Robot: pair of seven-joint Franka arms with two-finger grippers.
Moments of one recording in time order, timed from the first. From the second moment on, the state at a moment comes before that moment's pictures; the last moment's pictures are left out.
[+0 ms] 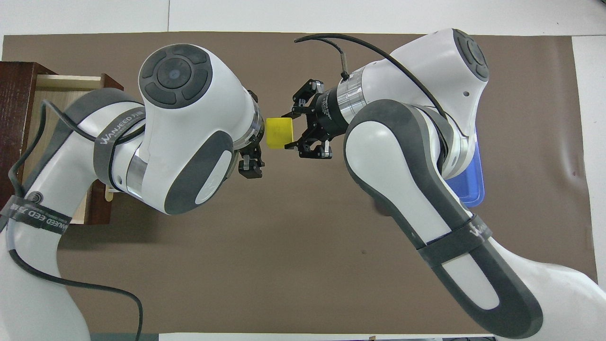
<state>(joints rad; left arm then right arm) -0.46 0.27 -0.13 -1.52 -0.04 1.88 -2.14 0.38 0.36 0.05 -1.50 0.70 2.01 1.65</state>
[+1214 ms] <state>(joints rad) -0.52 0.29 -0.12 -1.48 -0.01 1.91 -2.18 0.38 0.36 0.05 -1.50 0.70 1.99 1.65</state>
